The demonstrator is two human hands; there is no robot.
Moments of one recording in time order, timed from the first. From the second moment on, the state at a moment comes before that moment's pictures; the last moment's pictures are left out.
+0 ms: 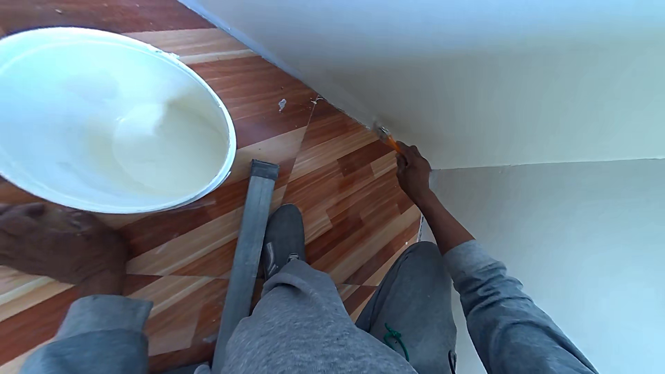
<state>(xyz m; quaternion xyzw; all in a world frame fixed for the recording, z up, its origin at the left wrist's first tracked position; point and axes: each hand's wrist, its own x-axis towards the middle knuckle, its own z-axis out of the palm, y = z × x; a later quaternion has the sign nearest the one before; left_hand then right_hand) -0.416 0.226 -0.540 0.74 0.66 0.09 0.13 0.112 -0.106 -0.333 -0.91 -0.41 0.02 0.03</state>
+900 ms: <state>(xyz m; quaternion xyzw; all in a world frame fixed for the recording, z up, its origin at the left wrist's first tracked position) -0.318 0.215 -0.350 0.61 0.74 0.01 0.29 0.094 -0.114 -0.360 -0.96 -0.26 0.07 0.11</state>
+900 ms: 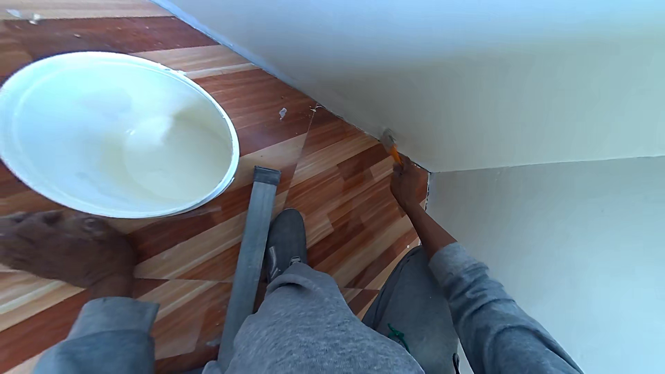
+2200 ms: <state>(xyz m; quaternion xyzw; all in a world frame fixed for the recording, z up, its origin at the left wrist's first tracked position) -0.401 0.230 -0.502 0.72 0.66 0.16 0.17 0.033 0.000 -0.365 -0.94 -0.29 0.05 0.15</state>
